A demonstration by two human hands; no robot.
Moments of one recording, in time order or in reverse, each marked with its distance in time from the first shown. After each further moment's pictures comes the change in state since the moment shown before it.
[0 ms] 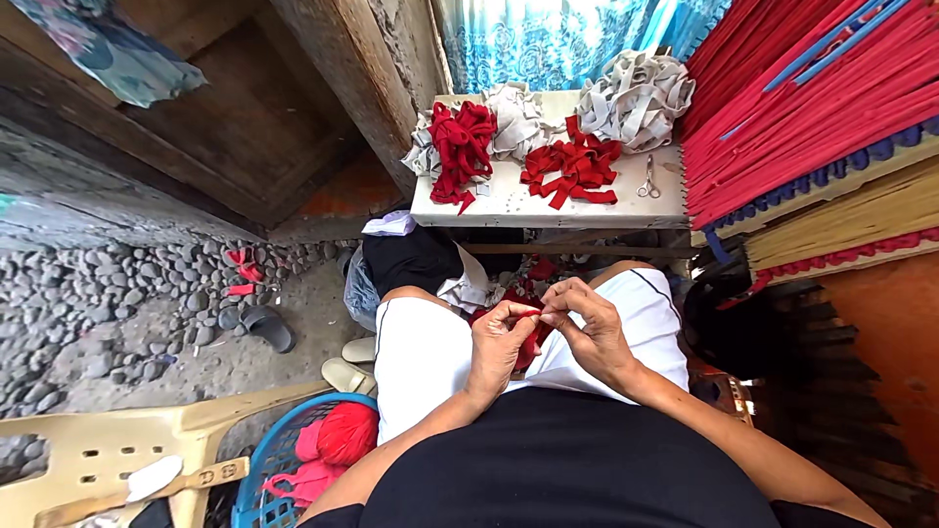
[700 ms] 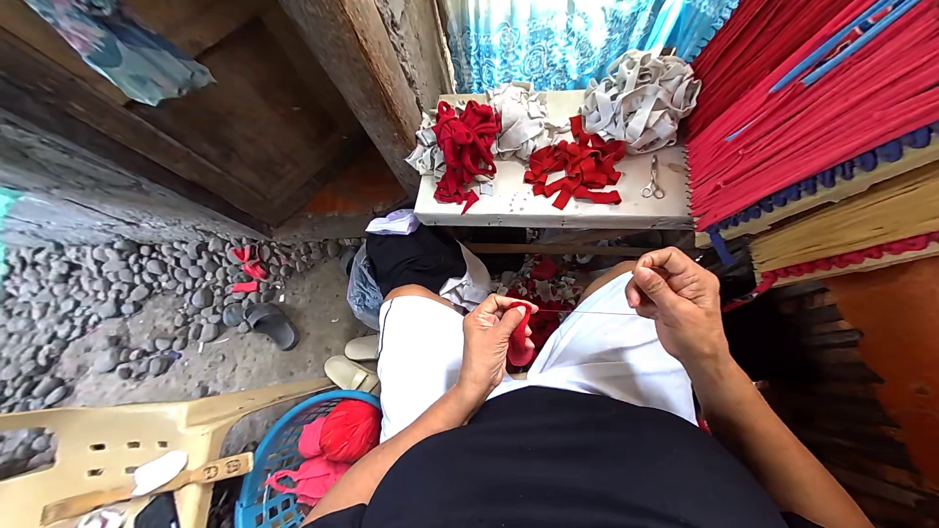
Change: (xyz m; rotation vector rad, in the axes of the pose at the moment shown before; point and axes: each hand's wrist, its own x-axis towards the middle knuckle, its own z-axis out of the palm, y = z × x) left_hand 0.005 0.013 -0.007 -0.090 0.058 -0.114; right_hand 0.007 -0.014 -0.079 0.295 0.167 0.252
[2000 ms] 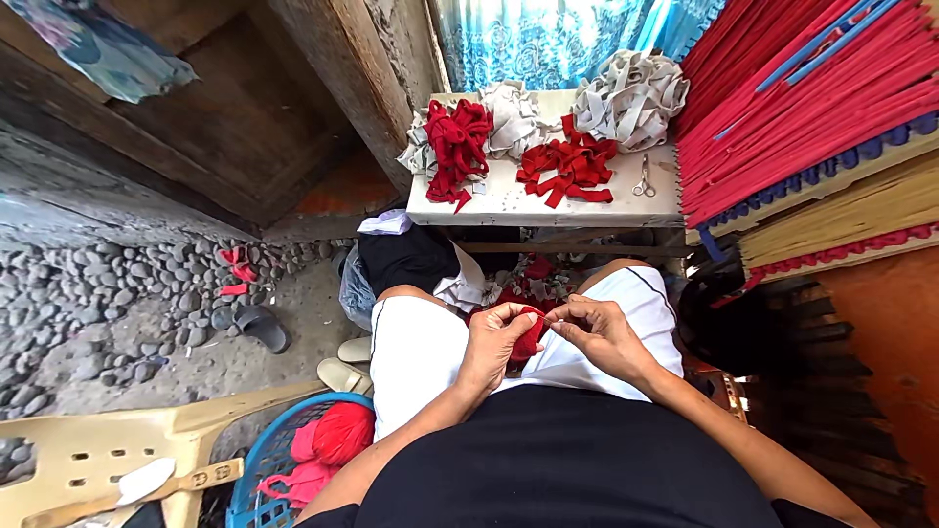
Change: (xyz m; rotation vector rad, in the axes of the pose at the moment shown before) left_hand -0.004 0.004 0.008 0.083 -0.077 -0.171; right_hand -0.021 0.031 0.044 -0.343 -0.296 0.191
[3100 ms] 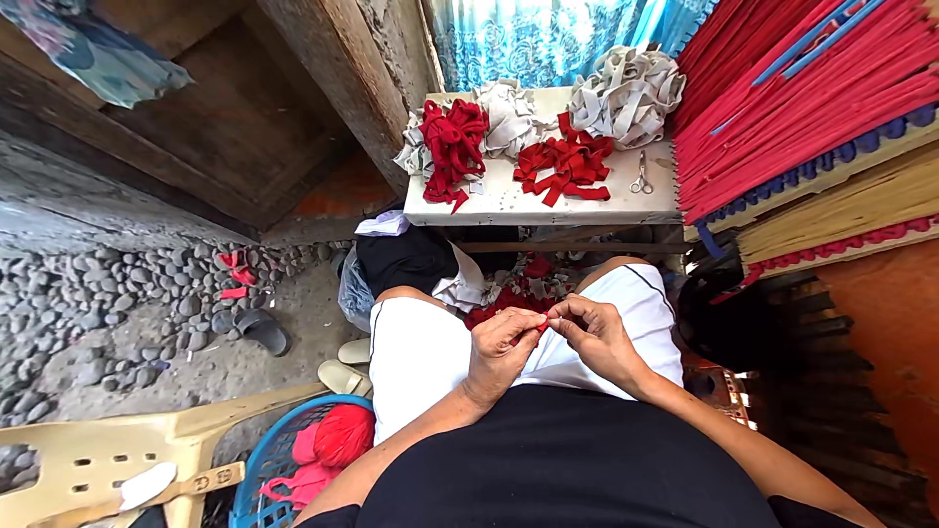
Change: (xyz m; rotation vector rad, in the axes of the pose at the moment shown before) left_hand 0.010 -0.033 -0.014 0.533 -0.122 0.886; right_hand -0.003 0.004 0.013 0.092 0.119 0.009
